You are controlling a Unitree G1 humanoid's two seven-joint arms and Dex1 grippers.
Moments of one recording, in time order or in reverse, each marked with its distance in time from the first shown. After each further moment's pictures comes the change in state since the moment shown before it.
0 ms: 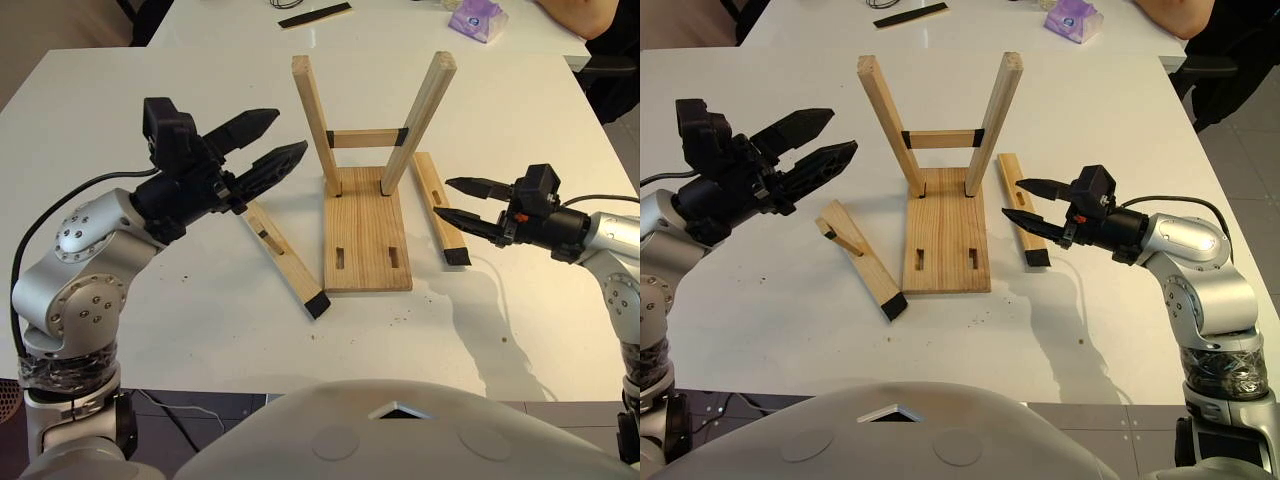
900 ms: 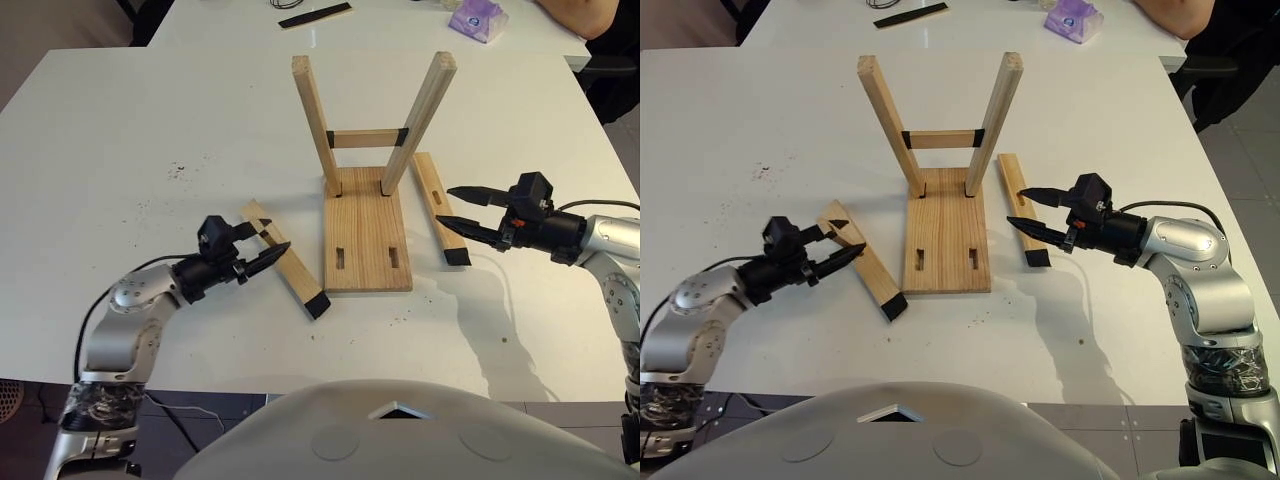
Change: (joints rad) left arm 0.309 -0.039 -0.133 0.327 0.440 -0.339 -0.330; right arm 0.009 -0.020 0.024 0.057 -0.066 -0.031 0.031
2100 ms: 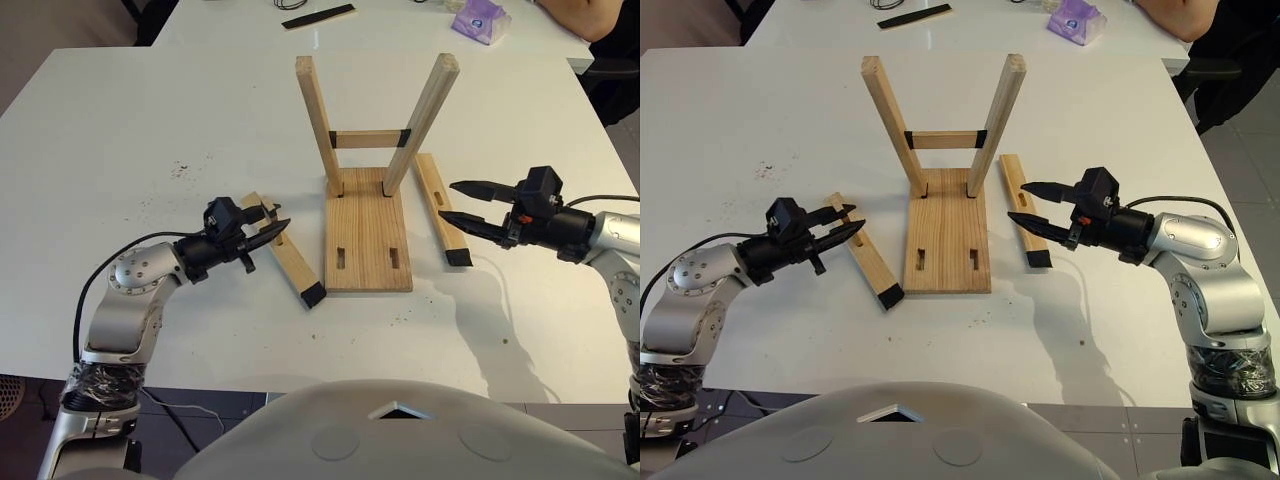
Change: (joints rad) left arm -0.087 0.005 -0.064 0.039 0.195 -0.089 0.037; right arm 0.000 -0.007 -0.030 -0.035 0.037 0.027 0.007
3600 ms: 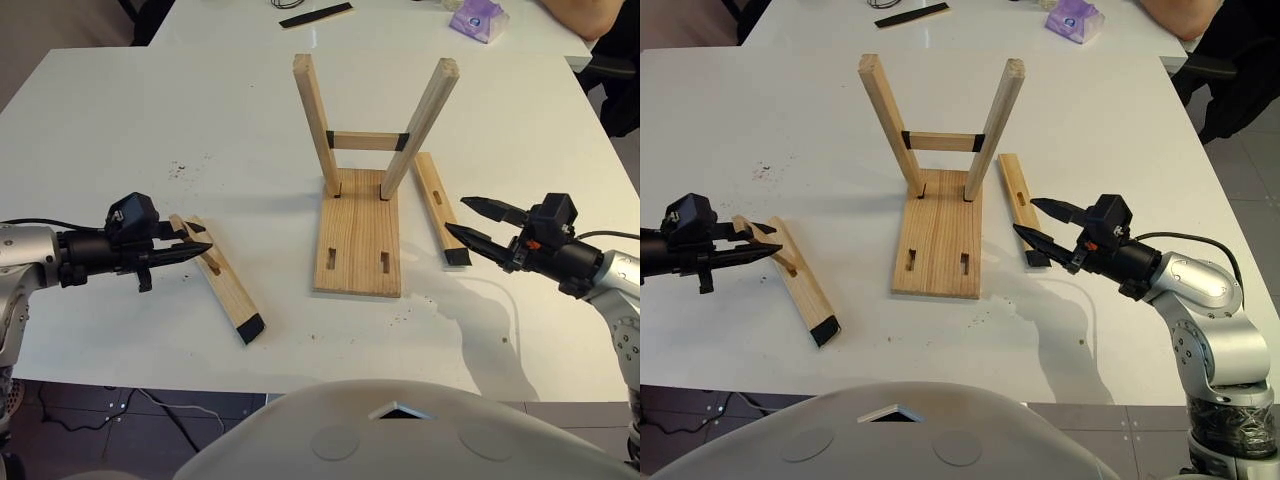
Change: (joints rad) left arm 0.088 0.428 0.291 -0.025 -0.101 0.291 -0.340; right arm 0.216 0.082 -0.094 -0.171 0.041 0.009 -0.129
